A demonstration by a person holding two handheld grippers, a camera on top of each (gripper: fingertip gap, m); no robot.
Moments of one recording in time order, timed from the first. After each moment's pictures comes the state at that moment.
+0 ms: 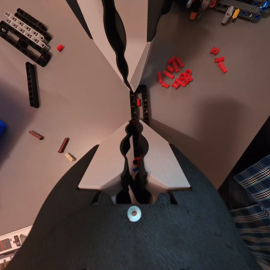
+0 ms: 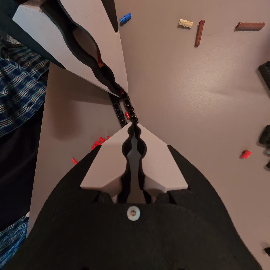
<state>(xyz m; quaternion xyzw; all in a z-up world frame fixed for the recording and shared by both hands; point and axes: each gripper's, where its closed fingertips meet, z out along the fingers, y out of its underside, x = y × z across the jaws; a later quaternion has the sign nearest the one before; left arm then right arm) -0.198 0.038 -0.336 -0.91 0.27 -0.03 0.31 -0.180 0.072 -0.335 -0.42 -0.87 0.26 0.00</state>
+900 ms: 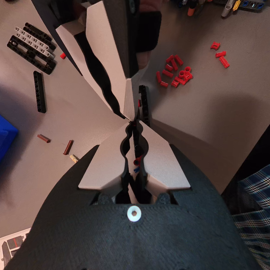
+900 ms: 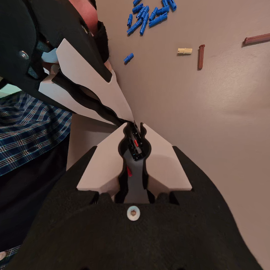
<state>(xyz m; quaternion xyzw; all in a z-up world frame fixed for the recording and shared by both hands) -0.197 0.038 -0.335 -0.90 0.29 0.00 0.32 -0.204 0.040 -0.331 -0.48 -0.81 0.34 -0.06</state>
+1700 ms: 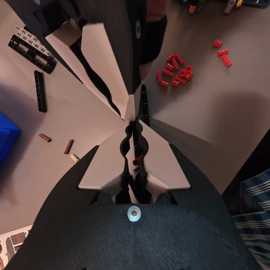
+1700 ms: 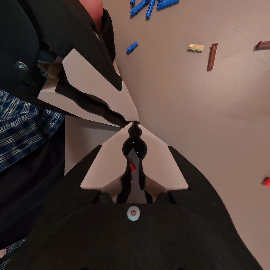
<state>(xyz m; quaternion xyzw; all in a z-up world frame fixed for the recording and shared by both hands) -0.197 0.038 -0.336 -0.90 0.29 0.01 0.32 -0.199 0.035 -0.330 -0.47 -0.85 0.24 -0.05</state>
